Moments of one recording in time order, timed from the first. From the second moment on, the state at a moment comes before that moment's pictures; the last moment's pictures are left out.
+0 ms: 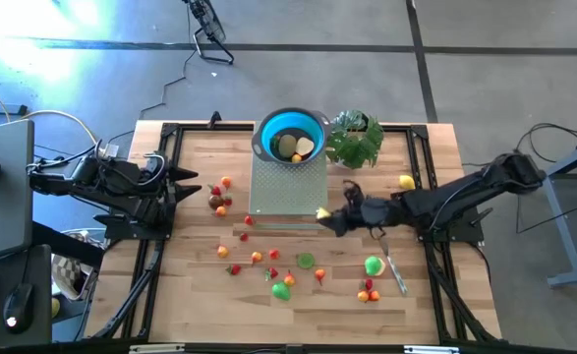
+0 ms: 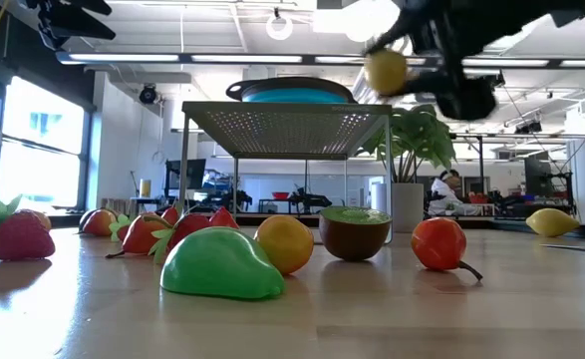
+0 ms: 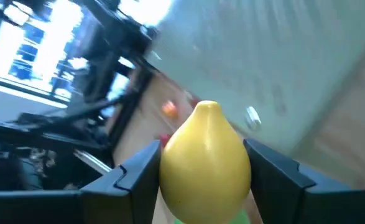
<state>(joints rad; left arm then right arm) -0.23 0.42 0.83 -0.83 -0.49 -0.50 0.22 1.22 0.67 0.13 0.29 1.17</state>
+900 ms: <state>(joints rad) -0.23 0.42 0.83 -0.81 -0.62 -0.66 -0.04 1.42 1.24 0.14 0.32 0.26</state>
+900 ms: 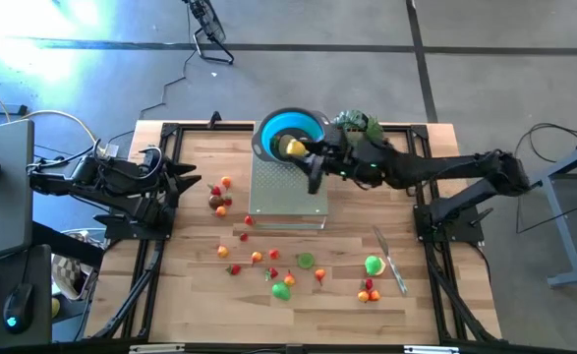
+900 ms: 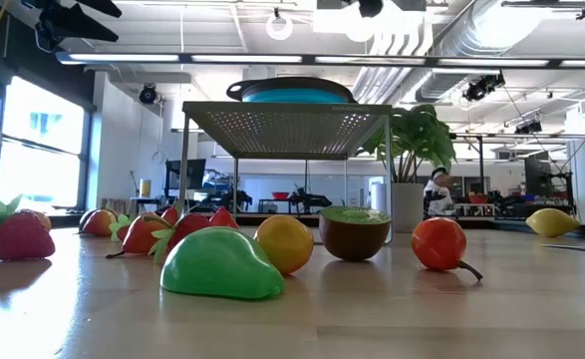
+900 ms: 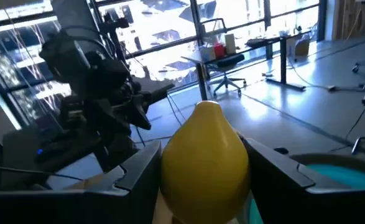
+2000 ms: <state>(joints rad) -0.23 0.42 0.83 -0.82 -0.64 -0.65 -0.33 1.76 1.42 -0.10 0.33 0.15</state>
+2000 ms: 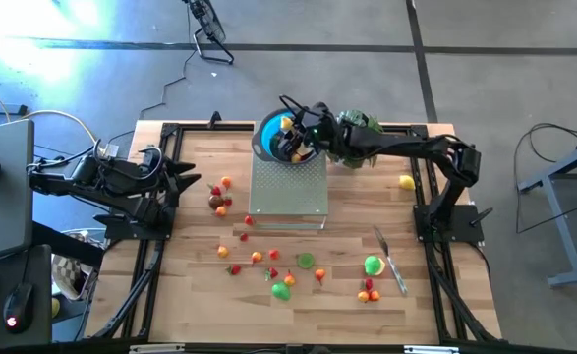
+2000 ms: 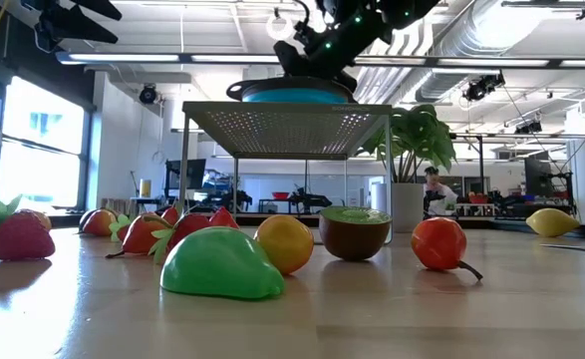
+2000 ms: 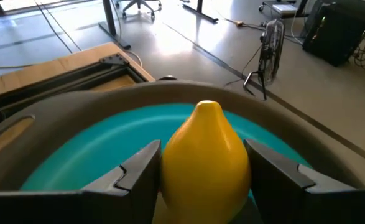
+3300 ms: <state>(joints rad) -0.23 0.42 0.83 -0.82 -0.64 -0.65 -0.32 1.73 1.42 -0.21 0.19 0.18</state>
